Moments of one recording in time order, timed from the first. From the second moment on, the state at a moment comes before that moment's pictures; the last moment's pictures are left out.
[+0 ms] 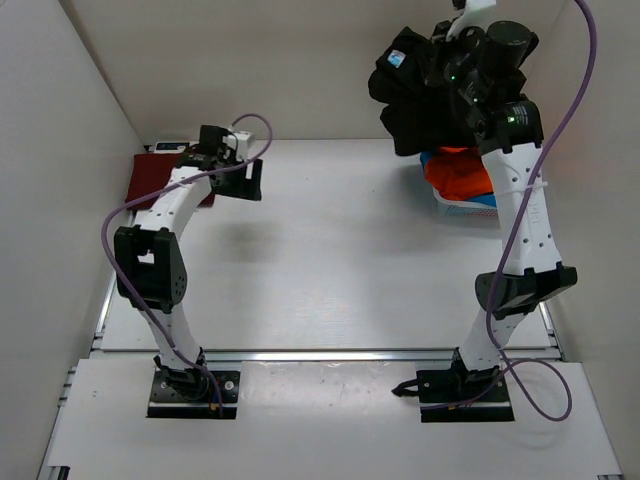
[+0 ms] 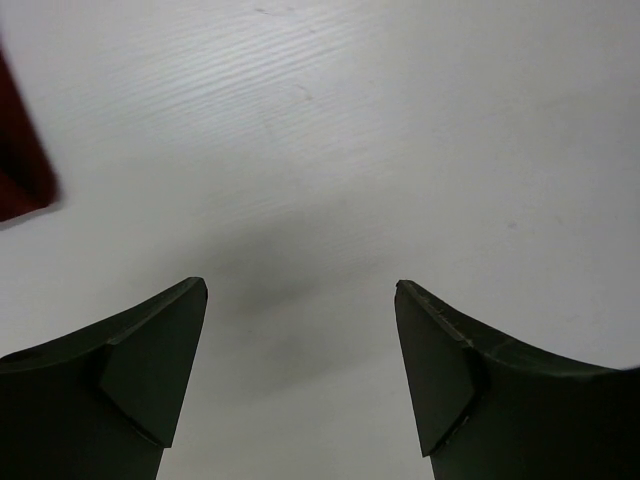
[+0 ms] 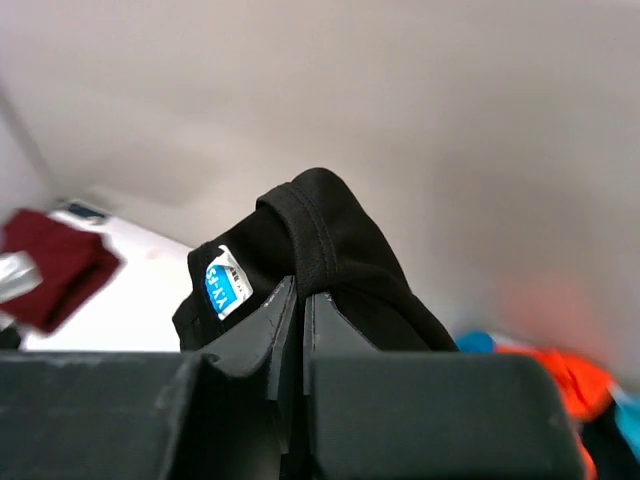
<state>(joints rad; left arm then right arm) -0.16 1.85 1.60 -0.66 0.20 0.07 0.20 1.79 2.36 -0.51 -0.20 -0.03</state>
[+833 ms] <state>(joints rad) -0.04 1.82 1.60 -0.69 0.12 0.10 0.17 1.73 1.77 -0.43 -0.43 0.12</state>
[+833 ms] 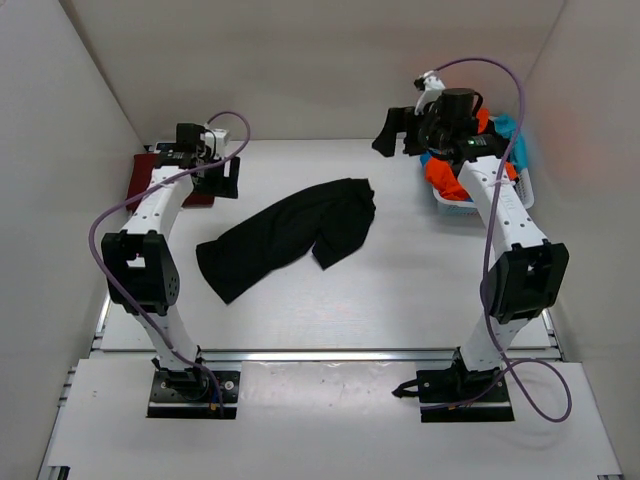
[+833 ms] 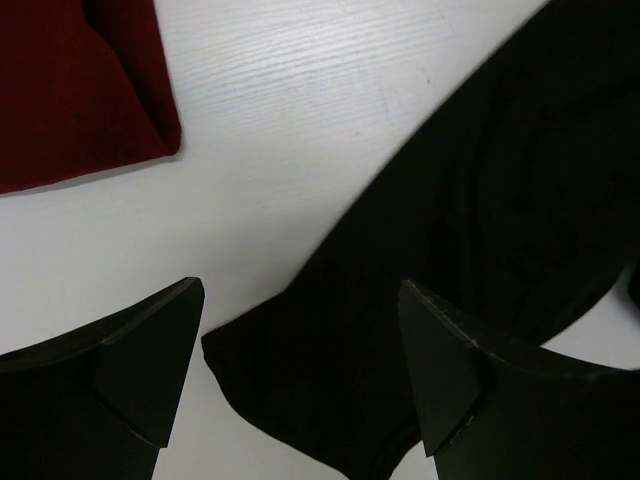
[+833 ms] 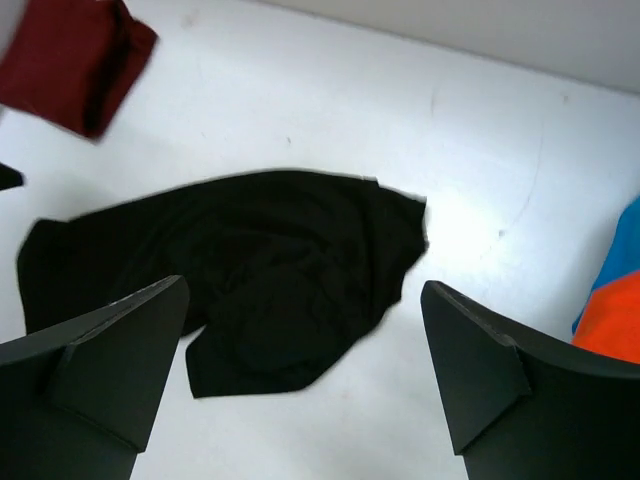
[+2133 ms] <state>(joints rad) -0.29 1.63 0.91 -0.77 -0.25 0.29 0.52 2.04 1.55 -0.58 -0.24 0.20</state>
